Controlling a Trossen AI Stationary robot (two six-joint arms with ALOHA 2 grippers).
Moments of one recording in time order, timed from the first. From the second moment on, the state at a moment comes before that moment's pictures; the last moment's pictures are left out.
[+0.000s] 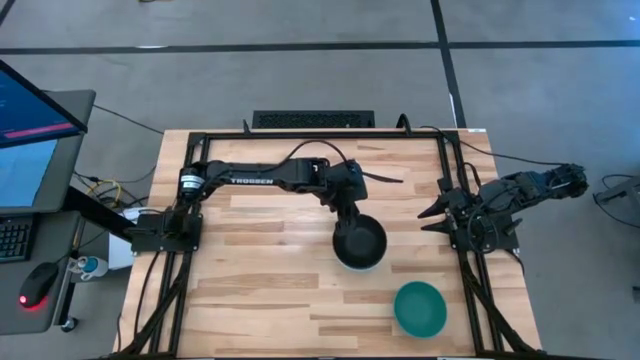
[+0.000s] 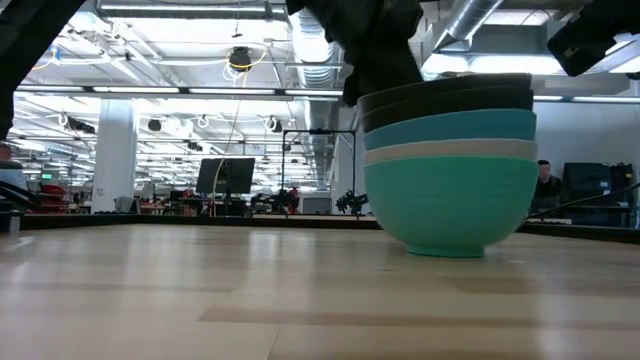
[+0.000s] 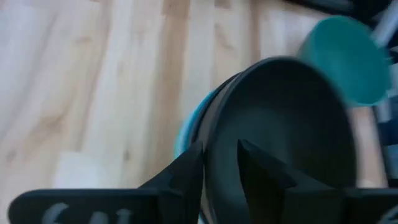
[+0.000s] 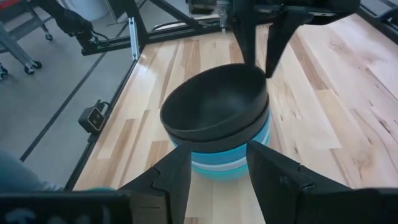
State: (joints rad) left arm 0.07 2.06 1.89 -0.69 0.22 -0.15; right arm 0.35 0.35 0.61 -0.70 0.13 0.26
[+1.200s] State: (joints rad) left arm -0.16 2.03 2.36 -1.04 -0.16 -0.23; right arm 0.35 0.54 0.61 -0.80 -0.26 0.37
